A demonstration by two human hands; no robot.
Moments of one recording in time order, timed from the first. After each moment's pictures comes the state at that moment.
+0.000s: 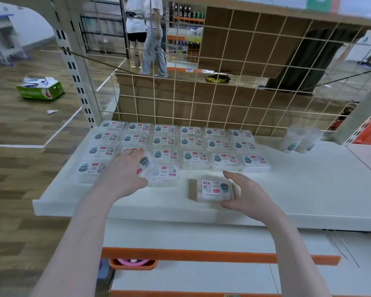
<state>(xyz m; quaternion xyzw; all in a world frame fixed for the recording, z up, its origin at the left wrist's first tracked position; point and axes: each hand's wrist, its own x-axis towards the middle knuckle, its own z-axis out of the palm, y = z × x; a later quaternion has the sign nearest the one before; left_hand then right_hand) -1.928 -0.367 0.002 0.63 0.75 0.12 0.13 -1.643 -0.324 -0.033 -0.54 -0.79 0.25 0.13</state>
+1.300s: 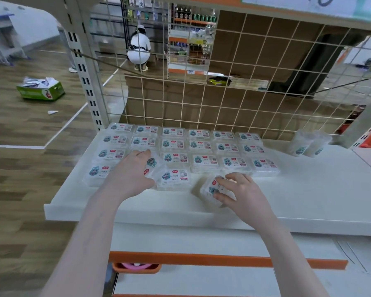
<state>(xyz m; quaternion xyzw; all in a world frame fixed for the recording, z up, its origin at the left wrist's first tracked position) -1.947 -0.360 0.000 0.64 0.74 0.13 0.15 -1.680 -0.328 -0.042 -0.50 -0.85 0.05 0.15</state>
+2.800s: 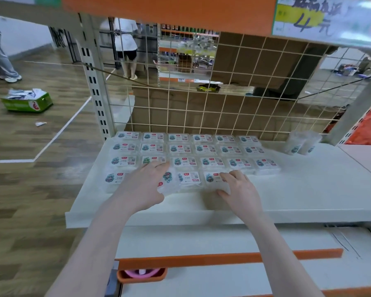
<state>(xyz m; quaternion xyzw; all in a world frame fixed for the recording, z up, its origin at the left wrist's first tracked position) -1.961 -0.388 0.012 0.75 0.65 0.07 0.12 -1.725 -0.341 -0.046 -0.60 -0.78 0.03 0.16</state>
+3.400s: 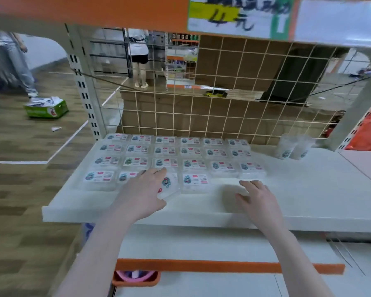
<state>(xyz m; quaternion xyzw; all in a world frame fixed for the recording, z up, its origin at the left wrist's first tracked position) -1.889 -0.395 0.008 0.71 0.69 0.05 0.09 -1.620 -0.327 -0.064 -0.63 -0.74 0.06 0.21</state>
